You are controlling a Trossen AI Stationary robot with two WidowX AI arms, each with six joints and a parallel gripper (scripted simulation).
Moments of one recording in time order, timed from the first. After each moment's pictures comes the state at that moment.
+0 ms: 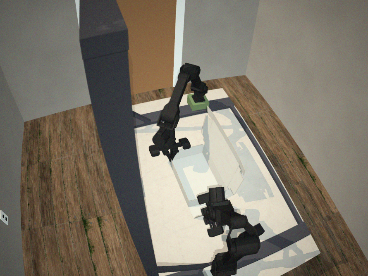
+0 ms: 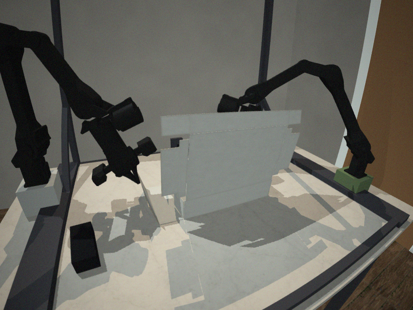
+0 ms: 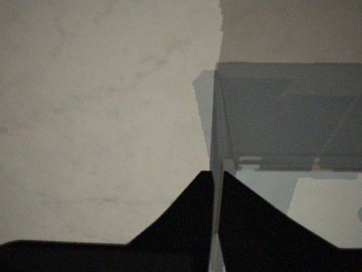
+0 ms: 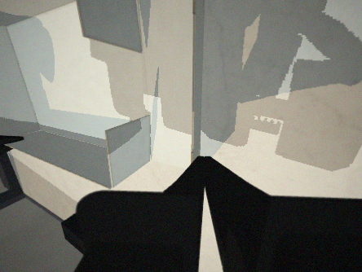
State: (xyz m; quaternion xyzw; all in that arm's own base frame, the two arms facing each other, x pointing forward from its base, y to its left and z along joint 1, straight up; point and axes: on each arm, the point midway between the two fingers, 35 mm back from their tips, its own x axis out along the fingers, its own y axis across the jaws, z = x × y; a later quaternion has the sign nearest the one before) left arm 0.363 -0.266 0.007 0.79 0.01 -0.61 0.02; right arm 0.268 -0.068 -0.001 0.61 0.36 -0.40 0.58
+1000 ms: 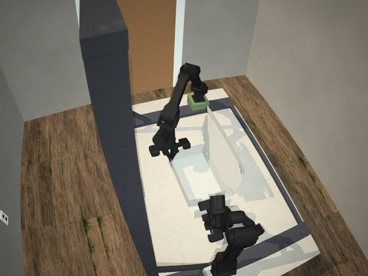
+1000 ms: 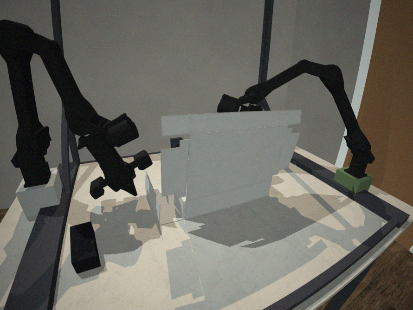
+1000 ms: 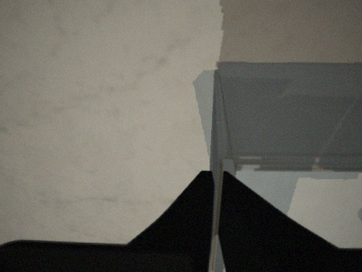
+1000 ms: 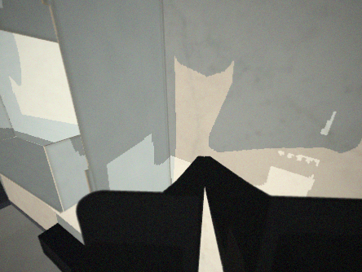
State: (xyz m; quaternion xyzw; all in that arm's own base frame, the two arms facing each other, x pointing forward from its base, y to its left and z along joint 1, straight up) left arm 0.364 -0.266 0.007 0.79 0.01 -0.61 0.02; right arm 0.255 -0.069 -0.038 0.61 0.35 -0.40 0.58
